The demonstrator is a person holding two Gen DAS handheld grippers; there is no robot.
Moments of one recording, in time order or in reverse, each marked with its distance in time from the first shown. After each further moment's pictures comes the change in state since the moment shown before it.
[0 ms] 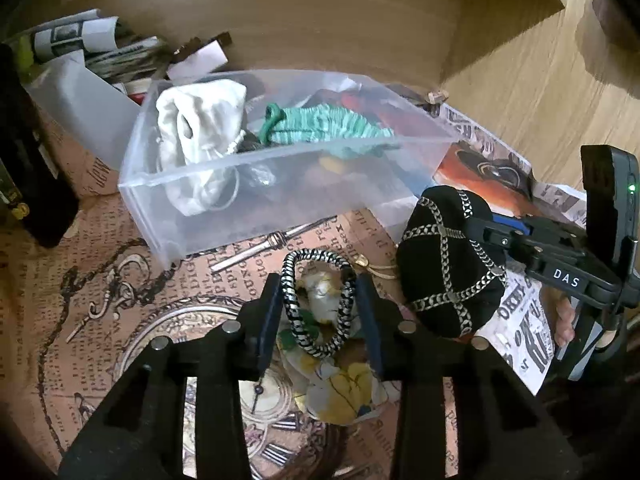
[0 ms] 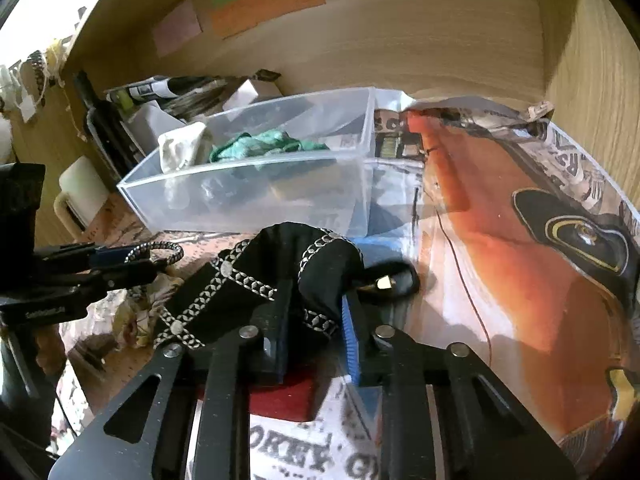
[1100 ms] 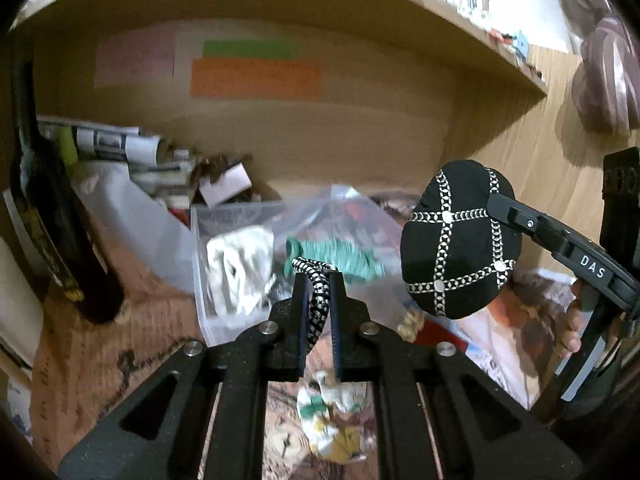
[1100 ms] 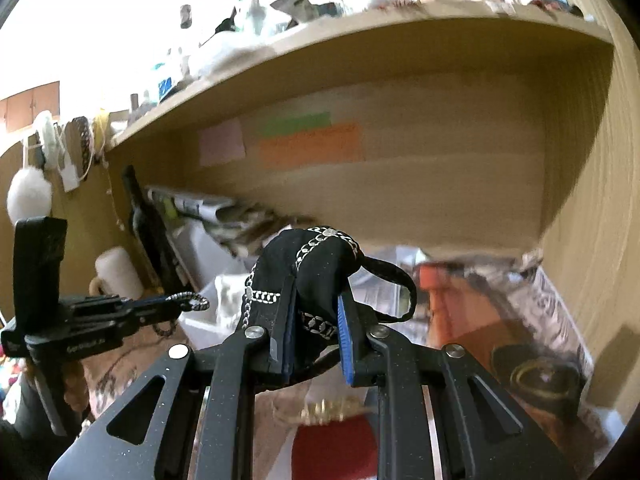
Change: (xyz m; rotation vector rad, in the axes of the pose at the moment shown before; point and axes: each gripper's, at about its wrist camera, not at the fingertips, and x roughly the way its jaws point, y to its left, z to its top) left arm -0.077 0.007 0.057 -0.015 -0.303 0.025; right arm -0.069 0.038 0.071 -0.098 -0.366 0.007
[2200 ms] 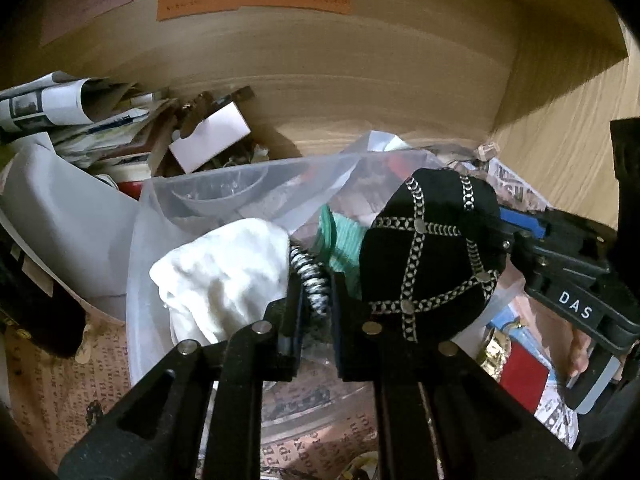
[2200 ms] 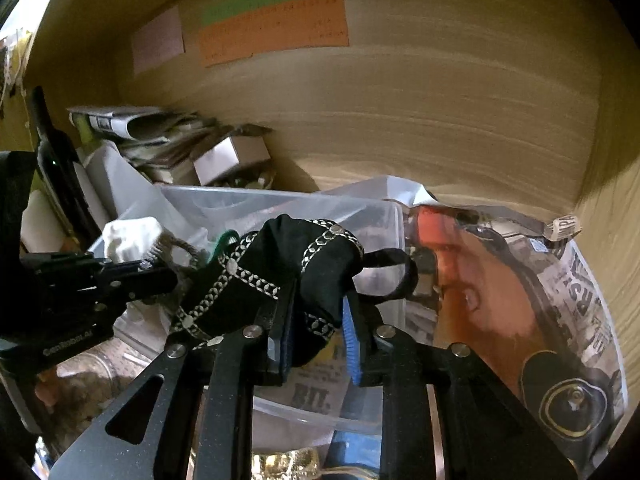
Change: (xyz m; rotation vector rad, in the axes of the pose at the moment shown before) left arm 0.134 0.027 0.008 0.018 0.226 0.070; right arm 0.126 -0.023 -0.020 -0.046 0.314 -0.098
